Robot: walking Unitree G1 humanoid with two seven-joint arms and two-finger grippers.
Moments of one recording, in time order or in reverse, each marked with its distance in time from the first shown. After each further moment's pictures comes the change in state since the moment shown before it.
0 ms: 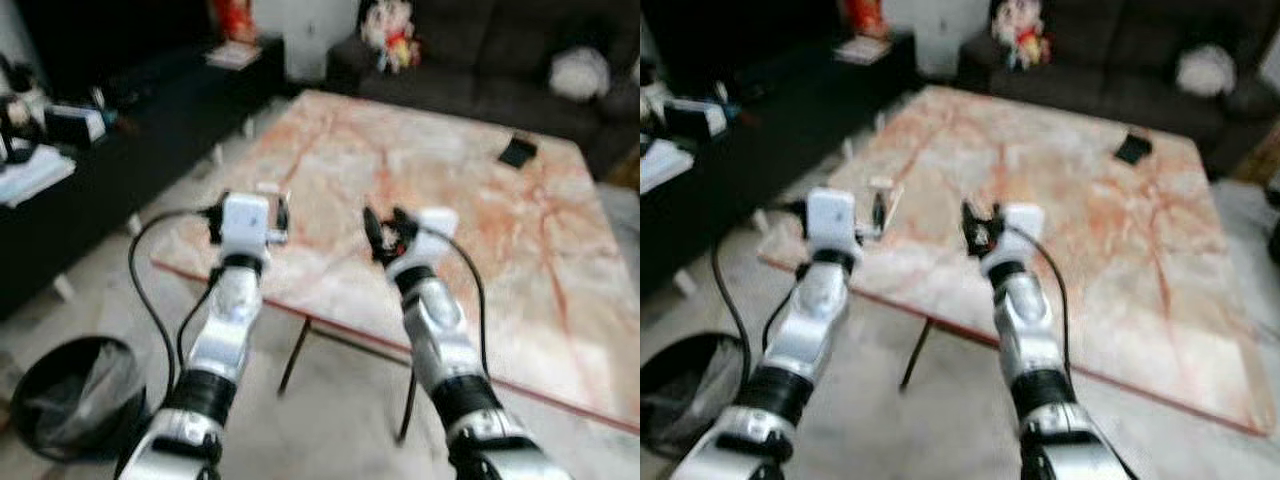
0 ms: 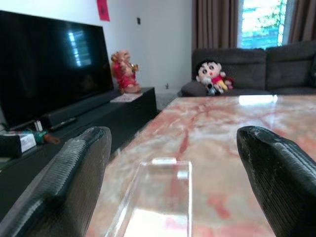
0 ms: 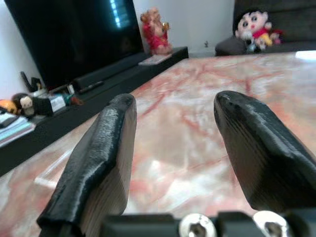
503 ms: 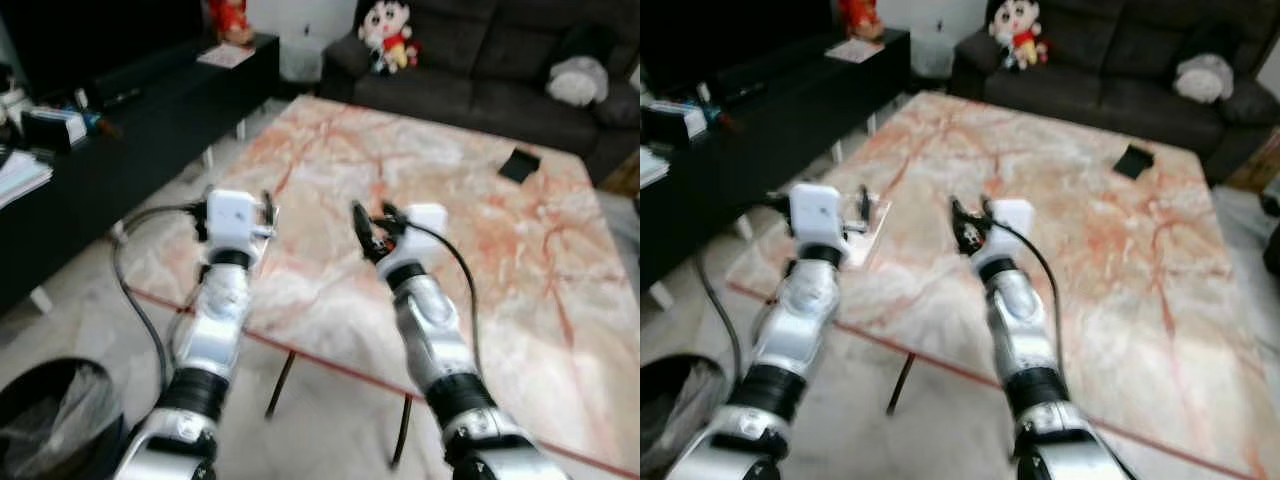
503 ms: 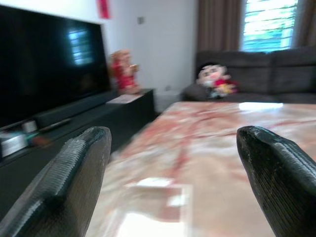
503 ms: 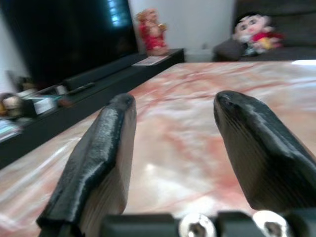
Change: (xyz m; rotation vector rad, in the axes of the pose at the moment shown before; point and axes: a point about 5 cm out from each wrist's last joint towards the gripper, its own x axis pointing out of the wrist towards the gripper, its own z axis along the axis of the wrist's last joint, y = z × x) left arm 0.001 -0.003 0.001 -0.011 0.001 0.010; right arm -0.001 -0.004 0.001 -0.013 0.004 -0.004
